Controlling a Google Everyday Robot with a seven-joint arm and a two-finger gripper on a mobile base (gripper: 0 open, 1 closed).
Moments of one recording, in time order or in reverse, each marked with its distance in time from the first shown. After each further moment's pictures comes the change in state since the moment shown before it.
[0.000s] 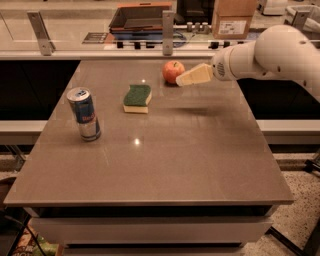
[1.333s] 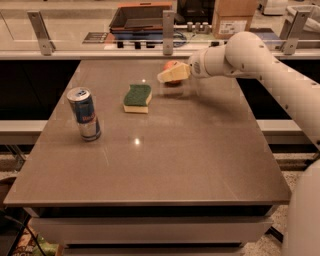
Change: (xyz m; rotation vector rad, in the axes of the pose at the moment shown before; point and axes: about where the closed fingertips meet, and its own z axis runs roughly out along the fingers) arm -0.015 0.003 0.097 -0.119 -0.058 0.013
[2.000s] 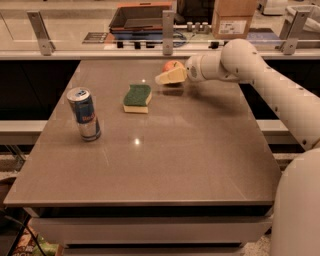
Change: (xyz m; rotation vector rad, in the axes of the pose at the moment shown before) arm 0.011 -0.006 0.029 -0.034 -0.025 0.028
